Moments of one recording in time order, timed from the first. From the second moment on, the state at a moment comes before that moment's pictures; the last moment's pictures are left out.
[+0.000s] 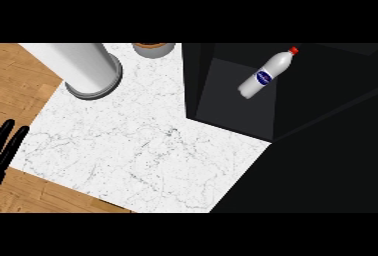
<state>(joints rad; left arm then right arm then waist) 0.23 0.79 -0.09 -1.78 1.03 -0.33 -0.45 0.30 -0.45 0.60 -2.42 -0.15 0.53 0.08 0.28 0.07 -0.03</state>
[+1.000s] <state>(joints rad) 0.22 0.79 -0.08 -1.73 1.05 -0.35 -0.44 -0.18 -0.28 0.48 -2.08 -0.23 0.48 0.39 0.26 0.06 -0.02</state>
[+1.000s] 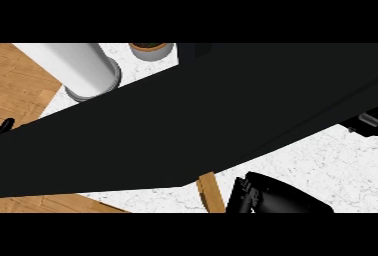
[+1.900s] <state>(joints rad) 0.23 0.77 -0.06 -1.68 1.06 -0.36 -0.45 -0.76 0.00 0.28 -1.46 -0.12 0.01 0.53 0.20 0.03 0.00</state>
